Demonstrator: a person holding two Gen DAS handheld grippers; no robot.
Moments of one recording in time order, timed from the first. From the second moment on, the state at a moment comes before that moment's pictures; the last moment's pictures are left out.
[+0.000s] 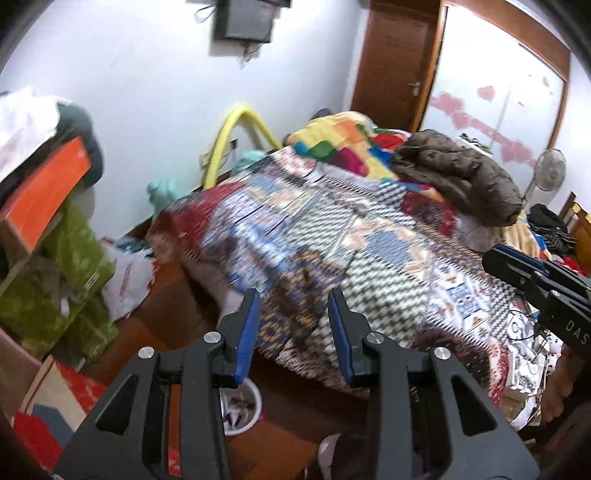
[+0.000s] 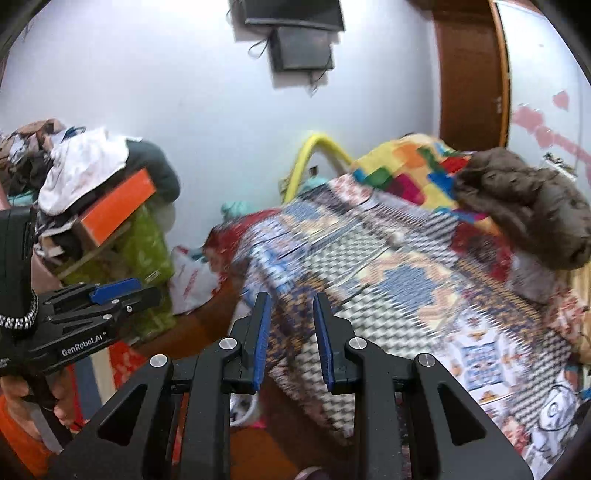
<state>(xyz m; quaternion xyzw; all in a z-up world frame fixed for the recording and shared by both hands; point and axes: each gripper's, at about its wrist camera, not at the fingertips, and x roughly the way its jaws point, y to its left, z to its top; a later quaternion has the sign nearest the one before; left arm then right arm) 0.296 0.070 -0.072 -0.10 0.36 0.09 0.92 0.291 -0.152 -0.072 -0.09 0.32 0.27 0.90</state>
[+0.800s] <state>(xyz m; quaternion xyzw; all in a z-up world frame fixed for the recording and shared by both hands) 0.510 -0.021 -0.092 -0.07 0.37 0.02 0.92 0.412 -0.328 -0.082 -0.03 0.31 0.08 0.95</state>
